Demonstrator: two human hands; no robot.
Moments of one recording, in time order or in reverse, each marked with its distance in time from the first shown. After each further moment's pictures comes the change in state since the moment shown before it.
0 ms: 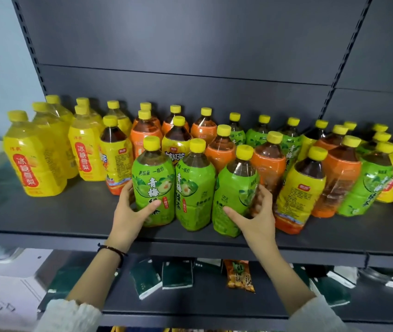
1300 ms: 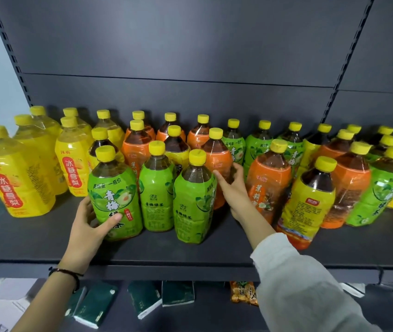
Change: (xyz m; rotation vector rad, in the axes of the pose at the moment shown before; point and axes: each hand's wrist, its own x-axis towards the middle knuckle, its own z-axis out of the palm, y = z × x) left_hand 0.030 -0.006 -0.056 0.013 0.054 0.033; right_hand 0.113 -0.011 0.064 0.270 -0.200 0.260
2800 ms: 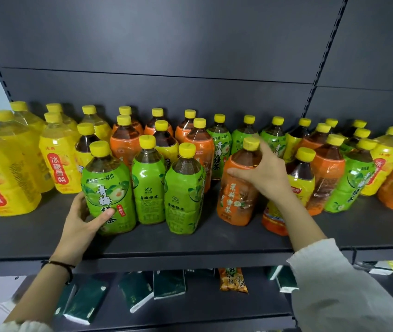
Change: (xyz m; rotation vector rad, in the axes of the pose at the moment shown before) left_hand -0.006 0.008 0.005 0.021 -0.059 -0.030; right_hand -0.056 -0.079 -0.073 -0.718 0.201 -0.357
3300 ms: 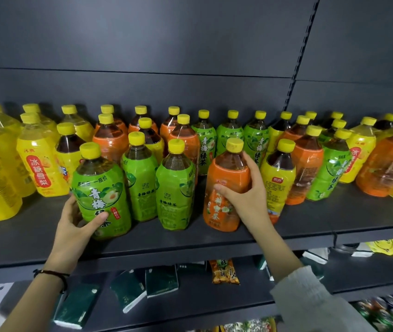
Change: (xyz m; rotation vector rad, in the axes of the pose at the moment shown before) left_hand -0.012 -0.001 0.012 -0.028 -0.023 -0.020; right_hand -0.064 0.029 0.028 0.429 0.111 0.080
